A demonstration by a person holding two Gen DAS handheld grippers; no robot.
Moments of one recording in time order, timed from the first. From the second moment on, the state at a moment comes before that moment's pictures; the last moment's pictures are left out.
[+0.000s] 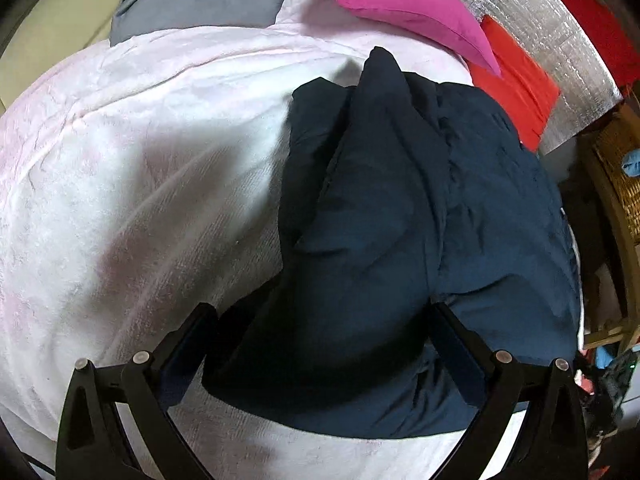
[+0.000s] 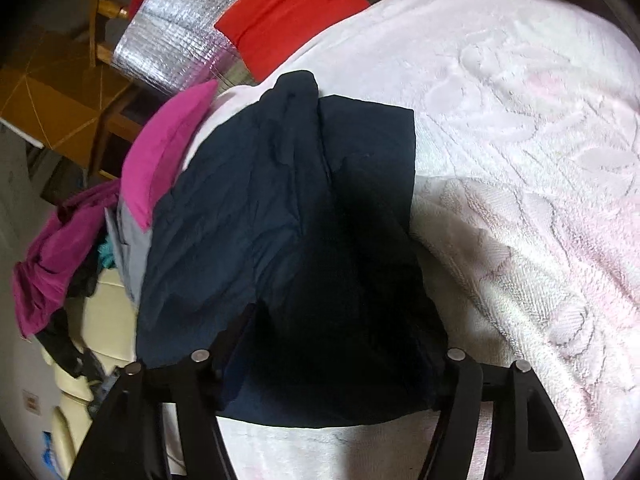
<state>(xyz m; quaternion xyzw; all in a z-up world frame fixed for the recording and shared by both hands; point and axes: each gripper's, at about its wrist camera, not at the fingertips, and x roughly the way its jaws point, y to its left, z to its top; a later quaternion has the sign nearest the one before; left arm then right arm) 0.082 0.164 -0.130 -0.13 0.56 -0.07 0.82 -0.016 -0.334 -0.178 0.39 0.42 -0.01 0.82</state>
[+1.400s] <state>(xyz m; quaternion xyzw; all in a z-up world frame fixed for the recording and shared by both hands) 0.072 0.122 -0.105 -0.02 0.48 -0.06 0.87 -0.005 -0.302 -0.149 0.28 0.36 -0.07 0.89</state>
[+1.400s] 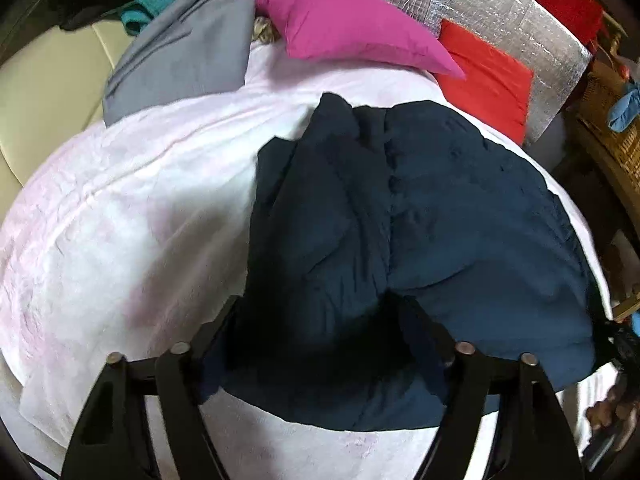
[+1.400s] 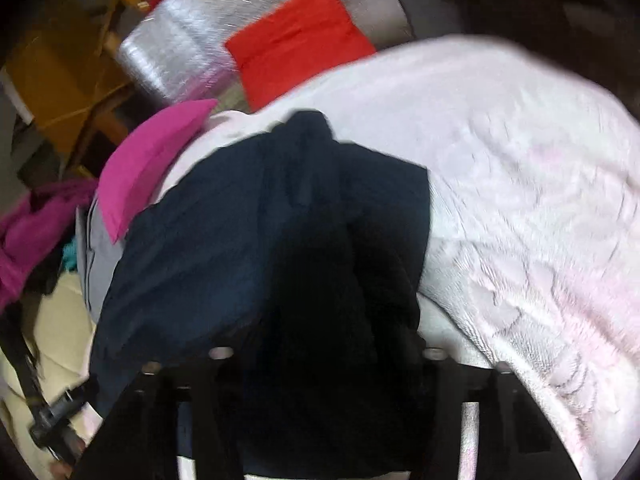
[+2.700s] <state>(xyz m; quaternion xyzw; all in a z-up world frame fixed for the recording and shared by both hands) 0.013 0.136 -0.102 -0.14 0.53 -0.19 0.81 -0.098 -0.312 -0.181 0.55 0.31 0.07 0.77</state>
